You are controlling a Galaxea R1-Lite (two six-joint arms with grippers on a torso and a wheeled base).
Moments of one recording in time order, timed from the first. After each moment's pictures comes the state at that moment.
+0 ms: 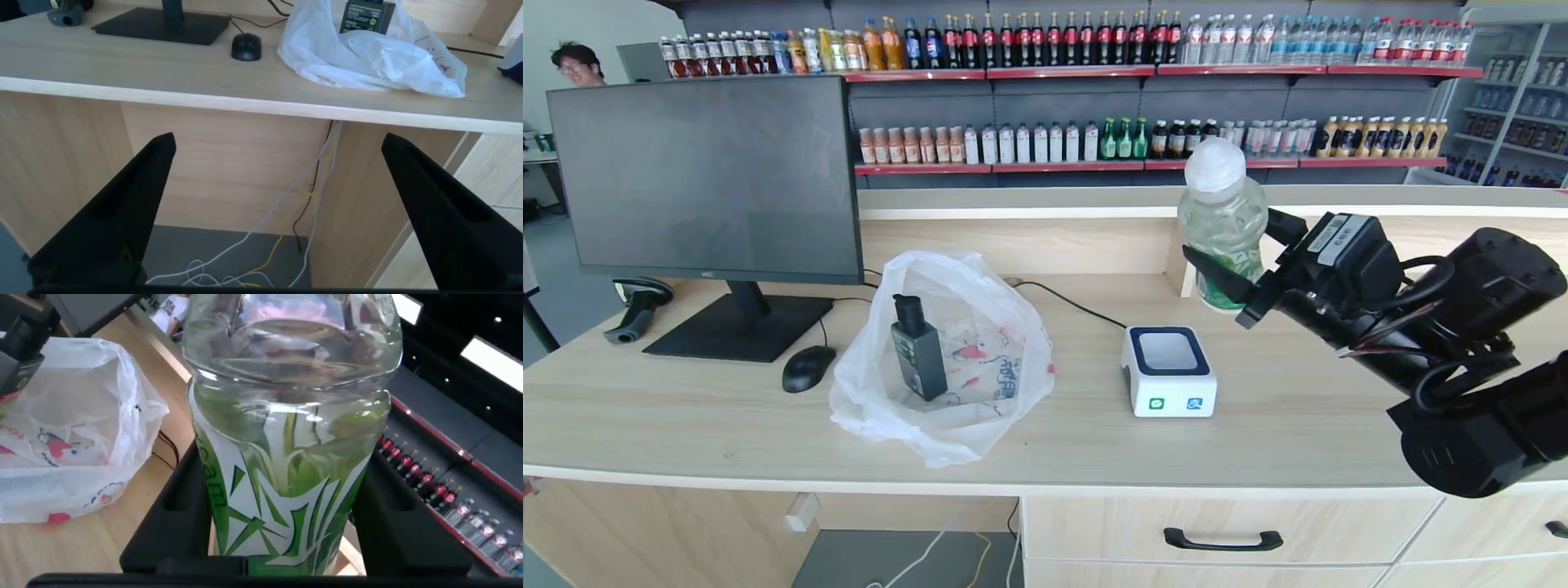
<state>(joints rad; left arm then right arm) 0.00 0.00 0.00 0.00 0.00 -0.01 0.29 1.90 -0.75 -1.57 0.52 -0.63</state>
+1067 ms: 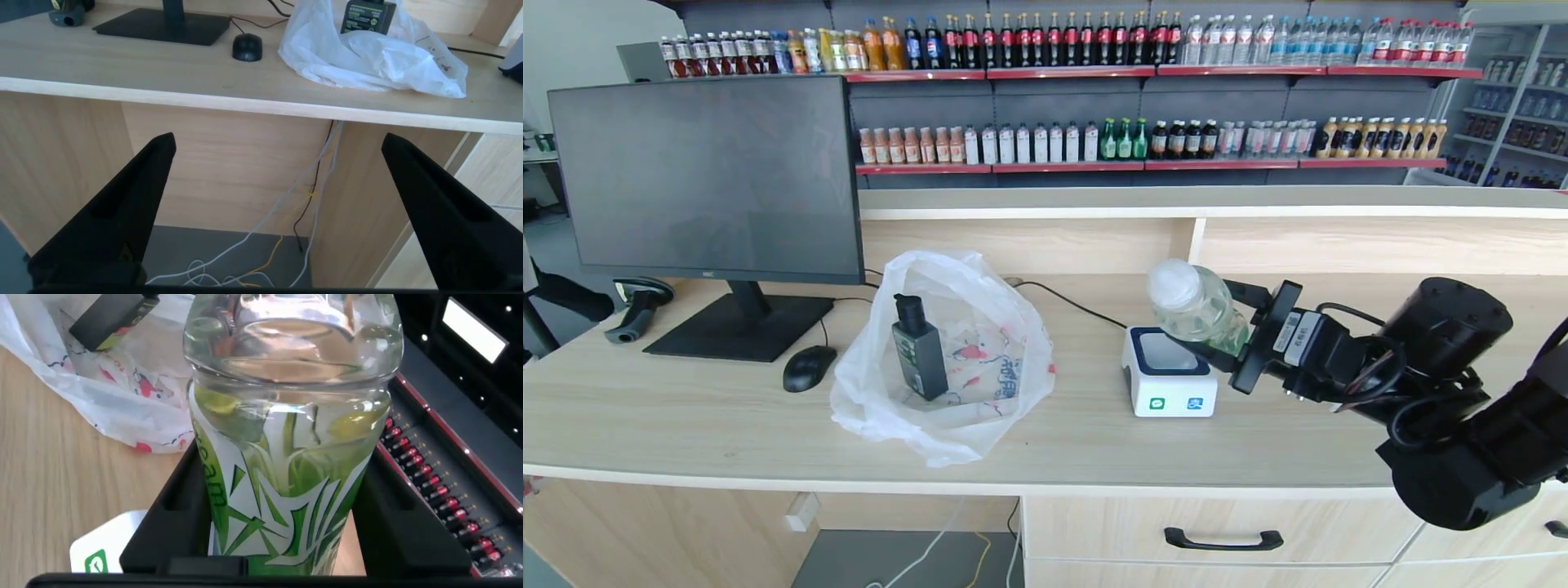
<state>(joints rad) 0.00 0.00 0.00 0.00 0.00 0.00 0.27 1.97 -0.65 -1.57 0.72 -0.81</state>
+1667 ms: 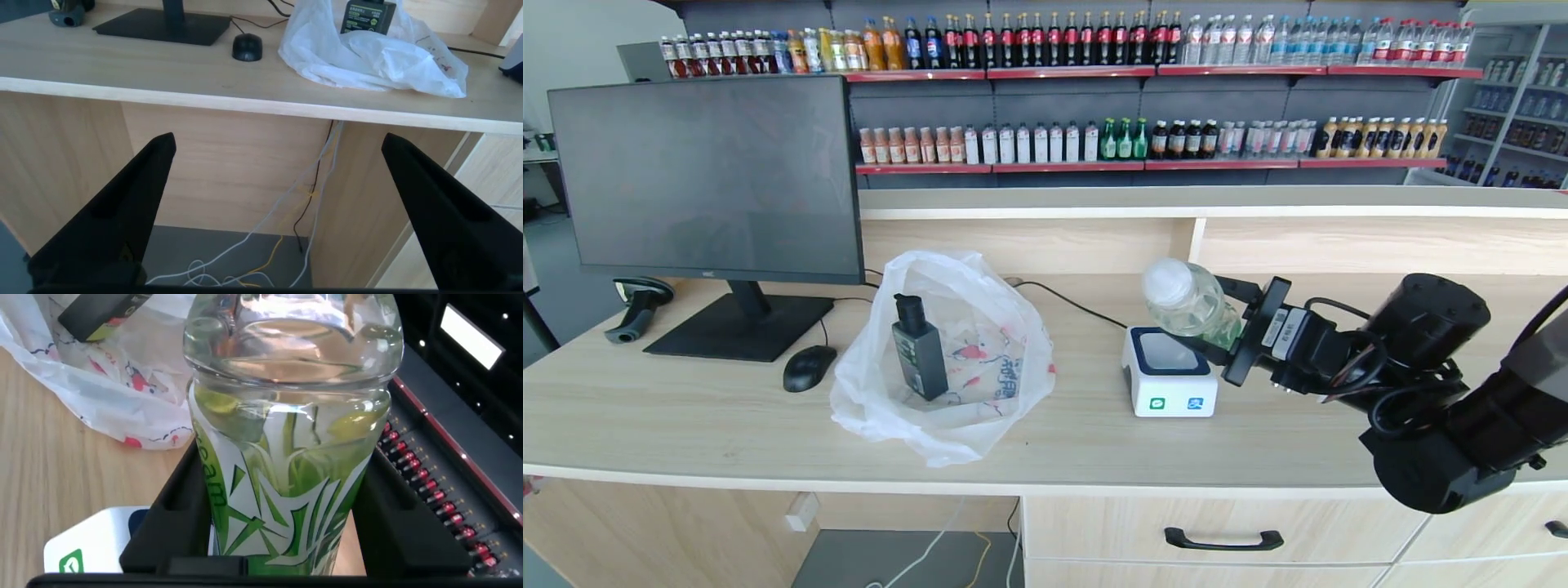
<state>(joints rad) 0.00 0.00 0.00 0.00 0.00 0.00 0.25 2.02 -0.71 -1.57 0.74 -0.82</state>
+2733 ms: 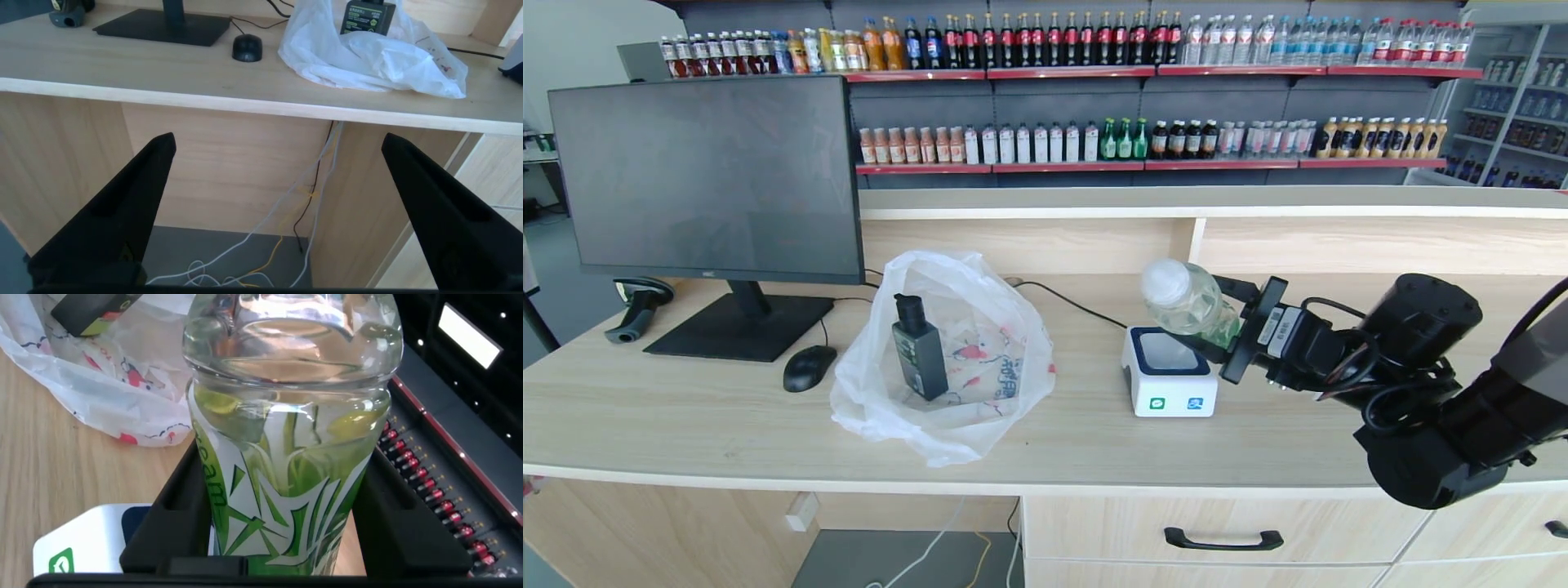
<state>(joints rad) 0.00 0.00 0.00 0.00 0.00 0.00 0.25 2.04 -0.73 -1.57 0.74 -0.82</state>
